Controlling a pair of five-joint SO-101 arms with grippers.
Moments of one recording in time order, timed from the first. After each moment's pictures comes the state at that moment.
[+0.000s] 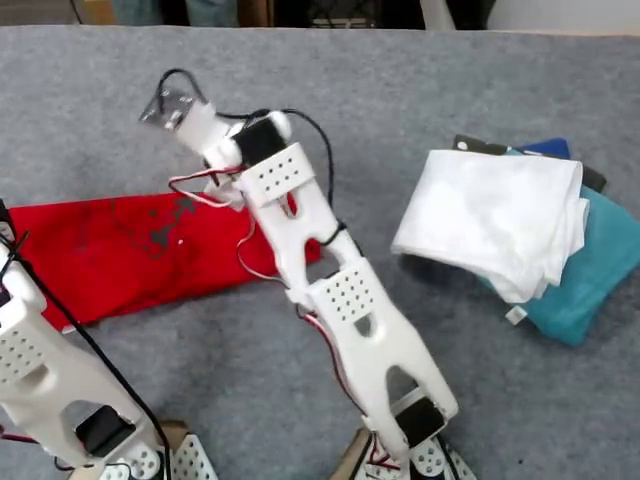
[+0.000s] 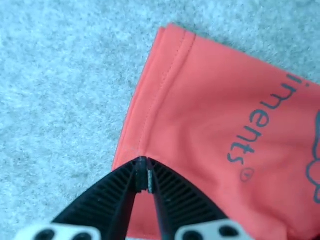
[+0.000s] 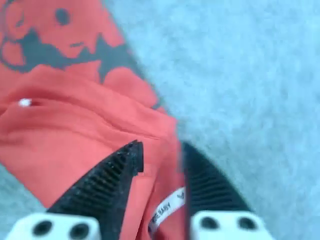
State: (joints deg) left arm -46.4 27.5 -24.6 88.3 -14.2; right arm -33.0 66.5 -91.7 100.9 27.1
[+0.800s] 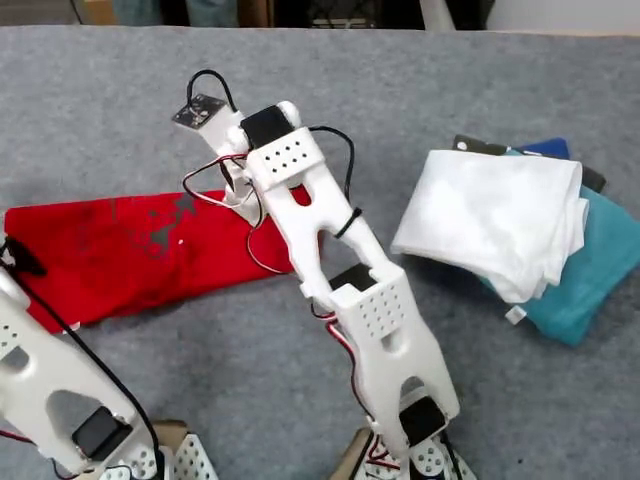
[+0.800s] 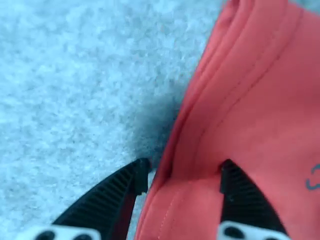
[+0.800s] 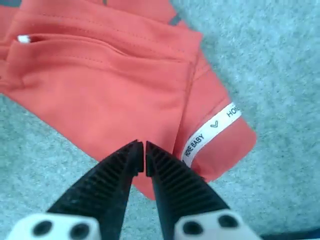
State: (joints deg) left arm -52.8 50.9 -42.9 94.1 -21.1; right arm -31.7 46.9 -54.4 100.9 20.8
